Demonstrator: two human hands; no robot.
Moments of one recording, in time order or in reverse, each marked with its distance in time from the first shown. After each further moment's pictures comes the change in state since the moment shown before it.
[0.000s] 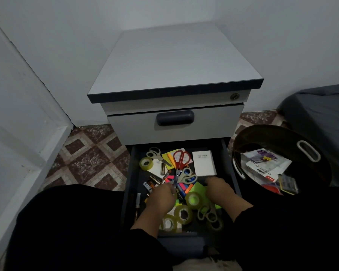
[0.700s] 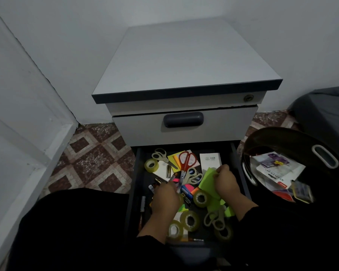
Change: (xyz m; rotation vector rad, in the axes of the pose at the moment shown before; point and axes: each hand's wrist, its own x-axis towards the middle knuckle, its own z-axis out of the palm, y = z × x) left_hand 0.016 -0.003 0.006 0.057 0.195 -0.066; right_hand 0.026 -0.008 -0.012 0.457 0.247 0.121
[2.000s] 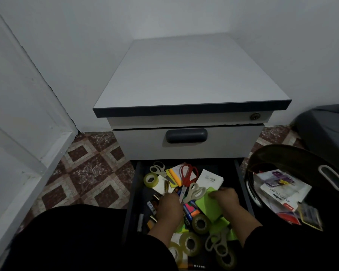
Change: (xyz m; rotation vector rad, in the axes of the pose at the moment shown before) left_hand 0.041 0.008 0.018 0.136 -0.083 0.005; right_hand 0.015 -0.007 0.006 0.540 -0.078 0.295
